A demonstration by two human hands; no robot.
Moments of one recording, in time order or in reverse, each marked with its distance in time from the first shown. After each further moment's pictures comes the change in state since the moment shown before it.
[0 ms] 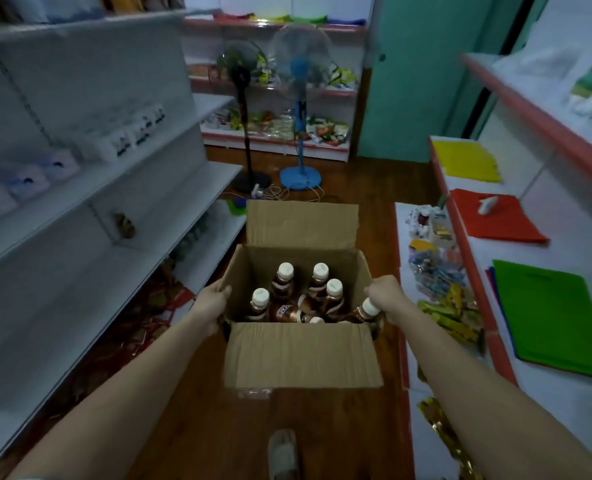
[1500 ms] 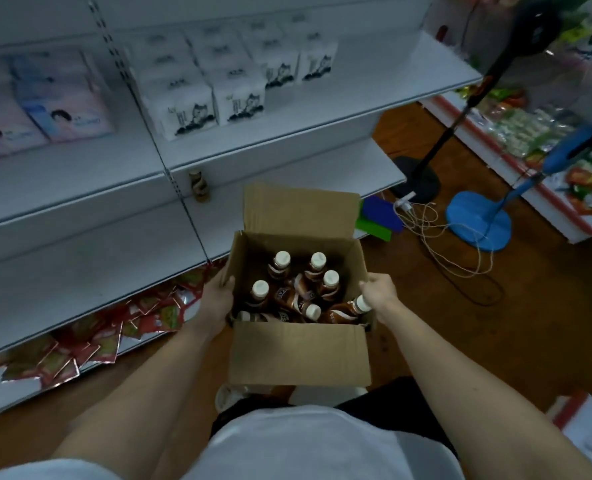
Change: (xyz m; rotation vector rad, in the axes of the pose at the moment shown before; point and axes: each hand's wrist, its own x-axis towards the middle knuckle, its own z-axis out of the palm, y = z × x) left_hand 0.562 0.164 -0.054 -0.385 0.661 -0.209; right_hand 0.598 -0.426 0.369 -0.411 -0.561 -0.225
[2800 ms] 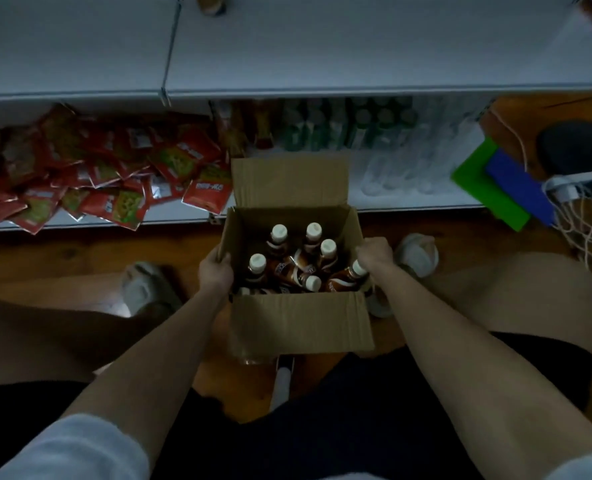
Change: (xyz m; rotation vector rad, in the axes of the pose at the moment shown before) left_hand 0.287 -0.408 0.186 -0.253 0.512 -0.081; right_hand 0.424 0.250 0.246 -0.293 -0.273 -0.264
